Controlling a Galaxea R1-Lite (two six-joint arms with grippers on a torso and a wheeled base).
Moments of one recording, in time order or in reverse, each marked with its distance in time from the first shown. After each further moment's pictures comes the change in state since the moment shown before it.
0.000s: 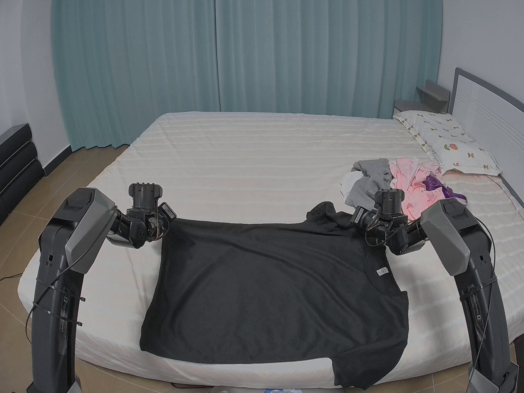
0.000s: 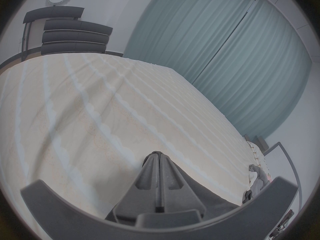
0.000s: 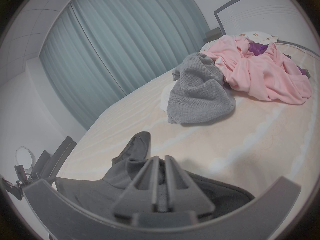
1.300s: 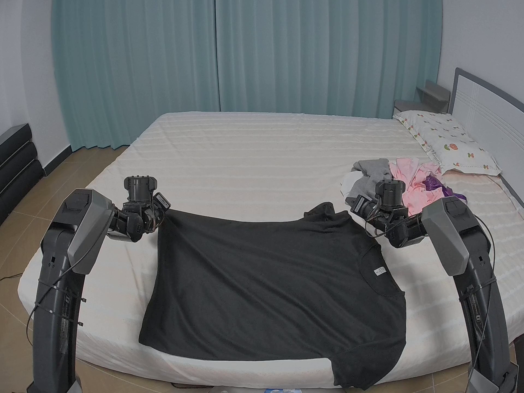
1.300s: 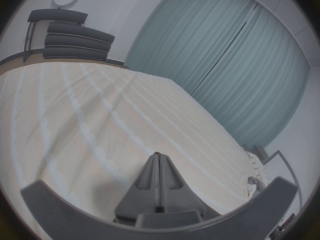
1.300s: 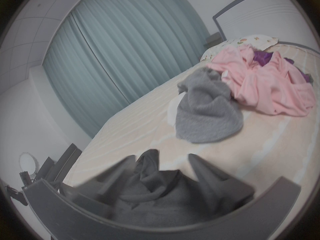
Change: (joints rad) left arm 0.029 0.043 -0.128 0.000 0.031 0.003; right arm -0.009 0.010 -0.102 0.020 0.003 0.032
